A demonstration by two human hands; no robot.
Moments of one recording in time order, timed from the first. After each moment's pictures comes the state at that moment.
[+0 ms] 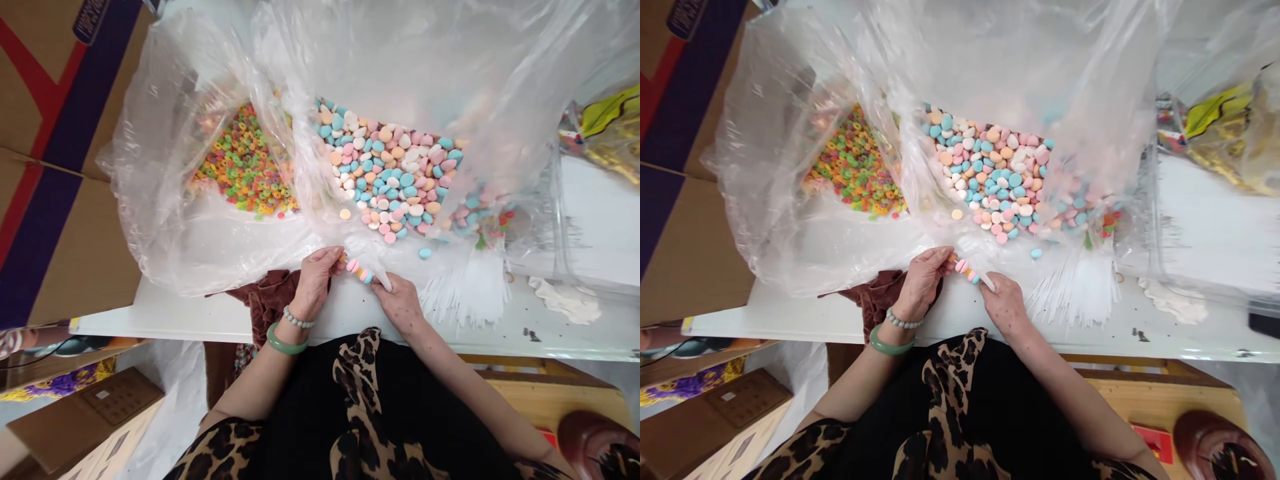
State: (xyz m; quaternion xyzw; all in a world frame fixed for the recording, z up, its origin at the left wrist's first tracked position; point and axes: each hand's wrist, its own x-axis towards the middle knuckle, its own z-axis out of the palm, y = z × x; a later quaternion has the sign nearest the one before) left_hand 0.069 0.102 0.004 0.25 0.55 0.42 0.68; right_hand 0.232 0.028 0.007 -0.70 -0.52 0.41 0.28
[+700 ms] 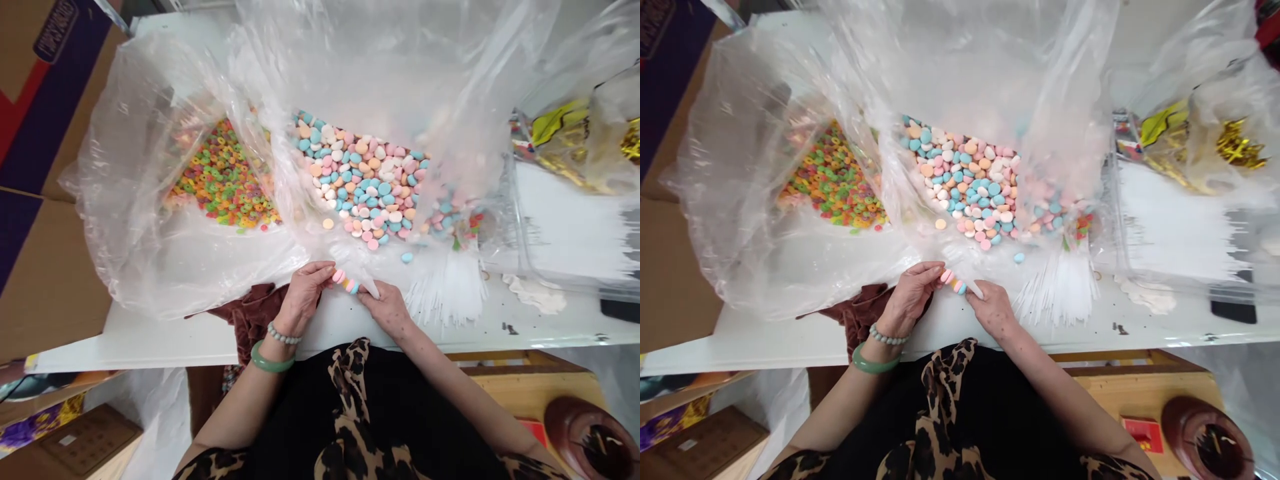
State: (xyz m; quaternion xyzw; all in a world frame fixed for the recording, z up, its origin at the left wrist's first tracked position) left_hand 0.069 0.099 0.003 0.22 0.51 0.38 0.74; right_hand 0.239 0.026 0.006 -0.66 -0.50 0.46 0.32
